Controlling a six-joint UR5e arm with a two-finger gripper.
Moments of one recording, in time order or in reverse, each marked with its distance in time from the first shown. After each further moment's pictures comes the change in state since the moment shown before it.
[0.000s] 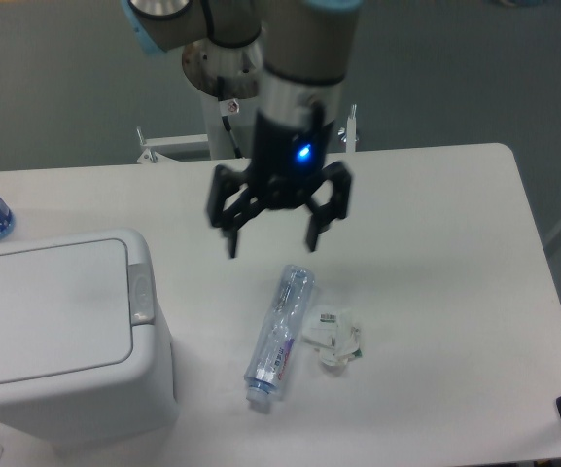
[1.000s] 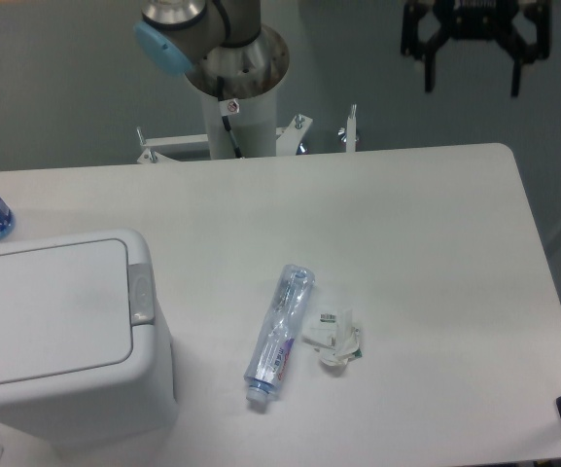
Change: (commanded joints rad) arm 0.385 0.153 0.026 -0.029 0.126 0.746
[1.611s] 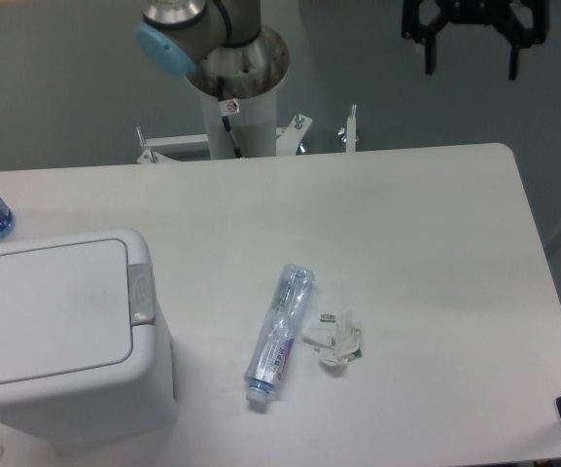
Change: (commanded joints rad) arm 0.135 0.112 -0.040 -0.145 0.089 0.491
